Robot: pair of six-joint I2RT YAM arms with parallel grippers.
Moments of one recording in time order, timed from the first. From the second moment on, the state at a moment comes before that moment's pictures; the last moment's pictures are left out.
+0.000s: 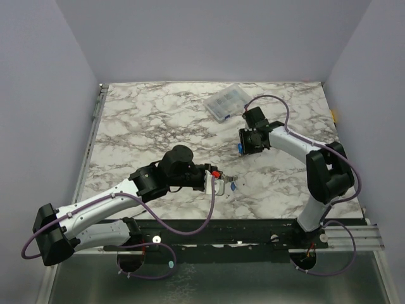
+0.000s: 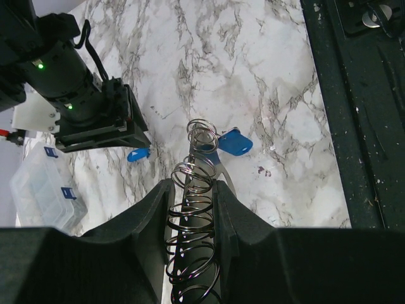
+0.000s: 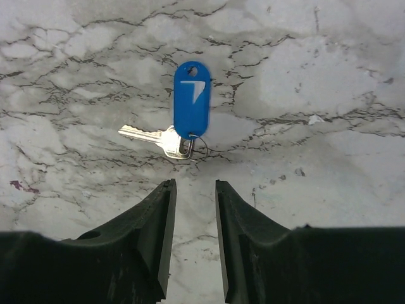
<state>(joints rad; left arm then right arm) -0.99 1.04 0.84 -0.23 0.42 0.73 0.44 1.73 1.18 -0.52 0.06 0.26</state>
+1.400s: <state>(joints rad) -0.99 1.05 0.84 -0.23 0.45 0.73 0.40 1.90 1.24 -0.41 -0.05 0.22</state>
